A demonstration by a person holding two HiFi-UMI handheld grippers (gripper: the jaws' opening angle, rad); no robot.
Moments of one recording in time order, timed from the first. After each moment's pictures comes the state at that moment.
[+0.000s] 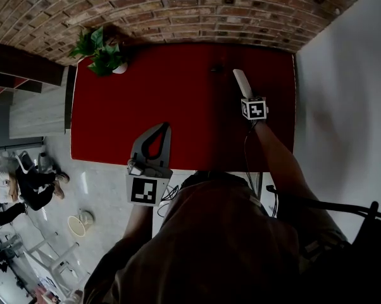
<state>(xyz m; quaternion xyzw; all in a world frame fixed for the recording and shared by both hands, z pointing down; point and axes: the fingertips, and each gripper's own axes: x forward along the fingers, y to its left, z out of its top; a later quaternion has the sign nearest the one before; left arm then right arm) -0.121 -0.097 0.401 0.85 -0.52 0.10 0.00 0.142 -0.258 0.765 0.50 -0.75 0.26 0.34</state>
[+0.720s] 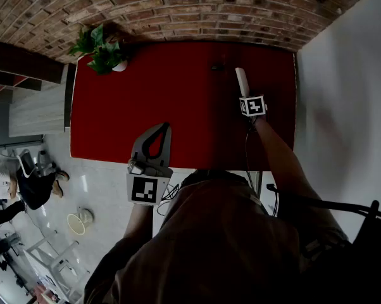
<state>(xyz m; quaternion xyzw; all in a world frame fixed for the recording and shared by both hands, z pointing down) -0.123 -0.094 0.407 0.85 -0.52 0.11 0.01 0.140 -0.243 0.790 0.47 -0.73 0.29 0.39</state>
